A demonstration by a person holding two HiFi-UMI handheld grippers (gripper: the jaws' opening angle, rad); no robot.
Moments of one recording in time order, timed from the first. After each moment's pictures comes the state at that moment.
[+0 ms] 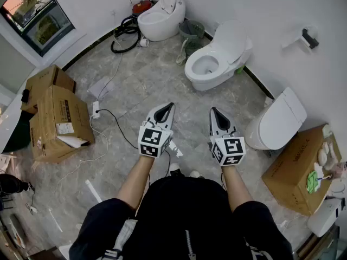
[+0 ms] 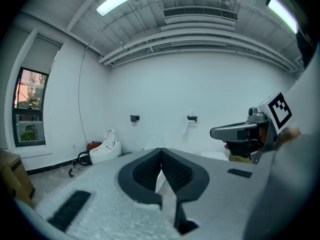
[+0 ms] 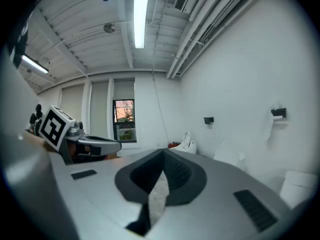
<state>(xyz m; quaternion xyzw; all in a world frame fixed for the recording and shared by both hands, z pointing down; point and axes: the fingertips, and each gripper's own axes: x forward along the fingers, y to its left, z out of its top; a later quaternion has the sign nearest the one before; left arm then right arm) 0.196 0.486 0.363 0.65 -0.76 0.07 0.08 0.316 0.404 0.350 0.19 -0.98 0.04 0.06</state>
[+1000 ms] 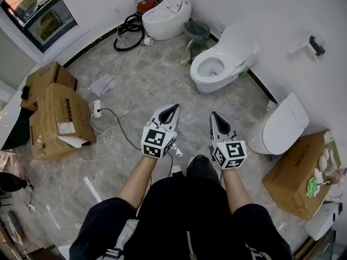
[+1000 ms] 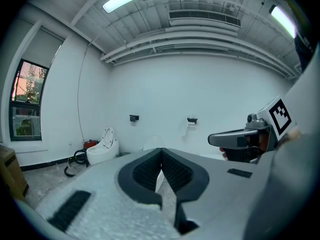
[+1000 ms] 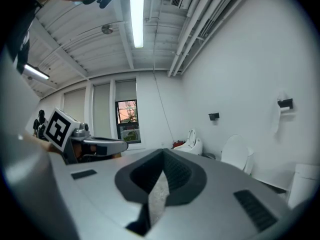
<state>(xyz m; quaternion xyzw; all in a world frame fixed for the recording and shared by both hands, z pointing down) 0.157 0.483 0.381 0.66 -0.74 0.04 0.08 0.268 0.416 0.366 0.17 -0.98 0.06 0.06</state>
